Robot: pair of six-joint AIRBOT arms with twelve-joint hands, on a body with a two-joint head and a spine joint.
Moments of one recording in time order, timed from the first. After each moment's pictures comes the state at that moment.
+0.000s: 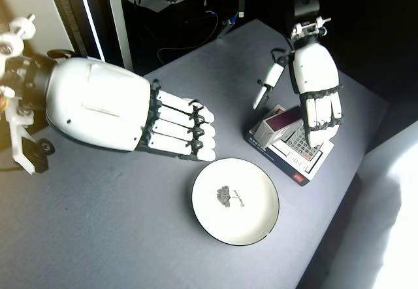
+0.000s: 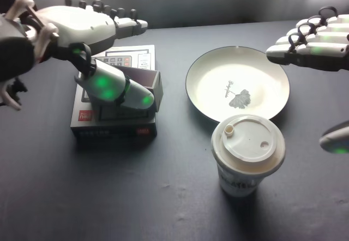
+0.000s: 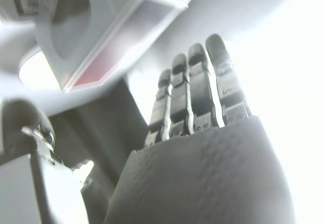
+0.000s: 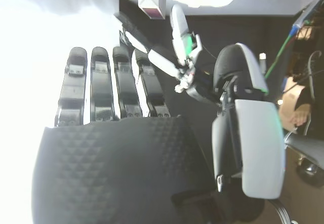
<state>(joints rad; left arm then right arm) 0.10 -0.95 1.04 -1.28 -0.21 2.17 -0.15 -0.58 0.82 -0.94 0.34 -0.07</state>
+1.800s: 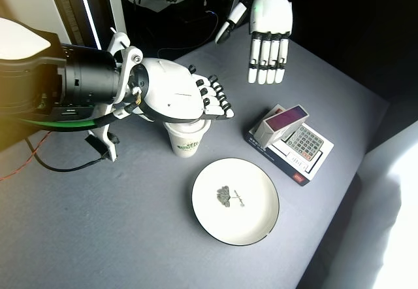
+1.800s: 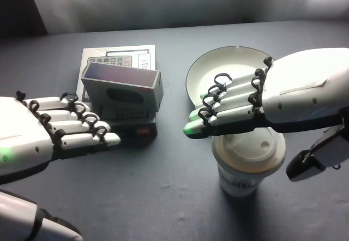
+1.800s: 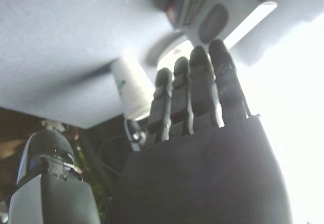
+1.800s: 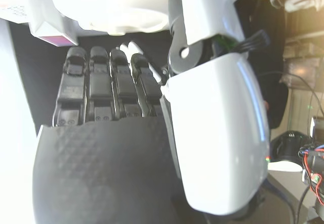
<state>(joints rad) 0.53 -0.49 0.70 0.57 -0.48 0.54 -0.04 -0.89 0.98 -1.70 0.56 0.62</state>
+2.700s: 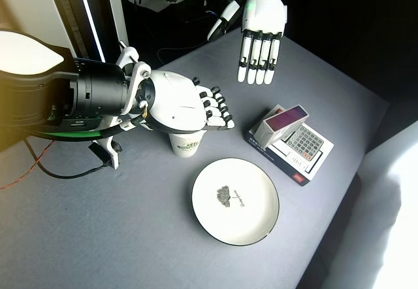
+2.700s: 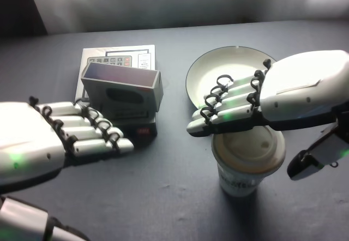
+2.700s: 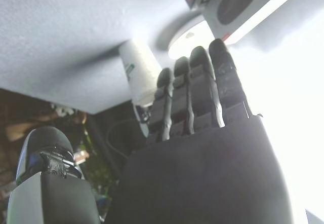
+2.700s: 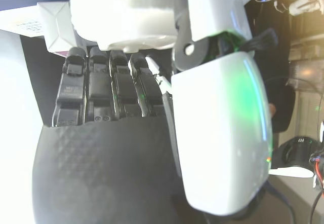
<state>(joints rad) 0.52 -0.51 0.68 0.60 -0.48 0.51 -0.07 -0.94 1.03 -1.69 0.54 0.62</state>
